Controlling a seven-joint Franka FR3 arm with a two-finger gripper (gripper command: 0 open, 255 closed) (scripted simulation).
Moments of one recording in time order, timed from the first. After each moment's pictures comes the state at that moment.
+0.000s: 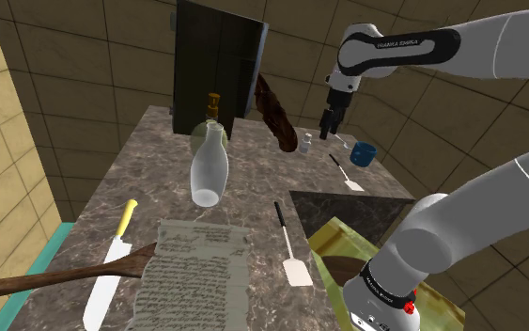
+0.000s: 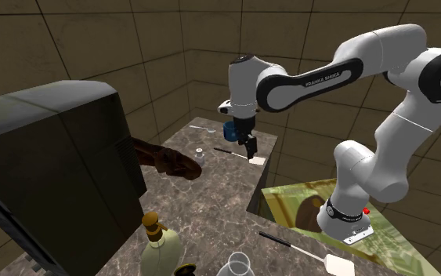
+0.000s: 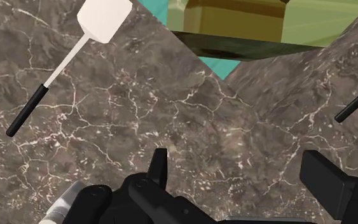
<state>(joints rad) -0.04 -0.37 -0.30 -2.26 -0.14 1.80 -0.39</state>
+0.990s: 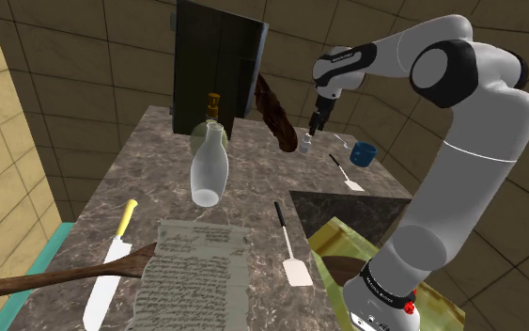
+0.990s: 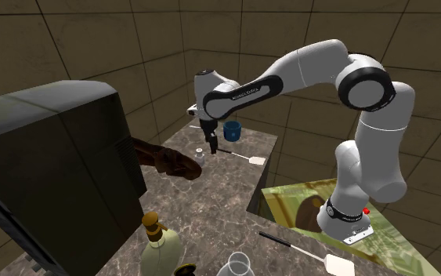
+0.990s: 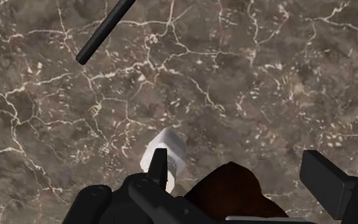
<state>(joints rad) -0.11 0.17 -0.45 -1.89 0.04 2.01 -0.71</state>
